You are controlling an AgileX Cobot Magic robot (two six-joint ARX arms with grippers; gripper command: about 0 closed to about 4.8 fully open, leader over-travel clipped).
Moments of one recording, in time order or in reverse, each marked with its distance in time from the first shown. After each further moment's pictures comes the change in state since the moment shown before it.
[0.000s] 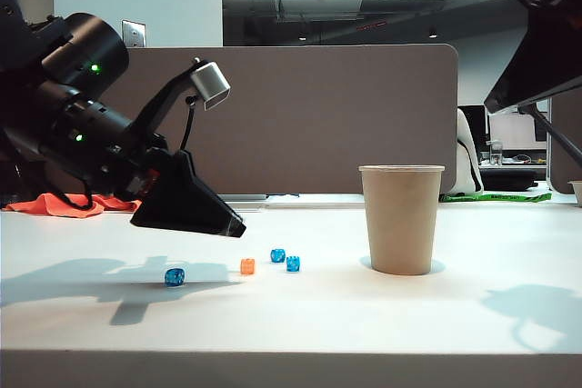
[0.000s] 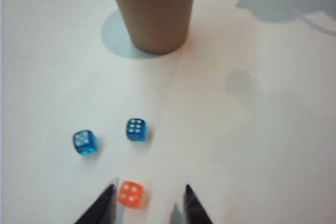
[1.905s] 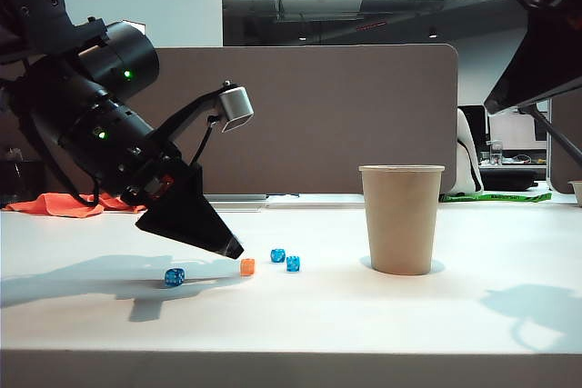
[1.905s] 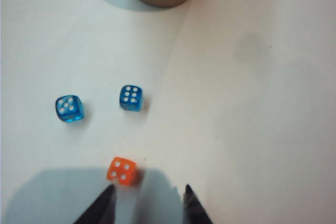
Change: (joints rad) left arm -0.037 0.044 0.125 -0.261 -0.119 0.000; right arm 0.000 0.003 0.000 0.000 0.000 0.002
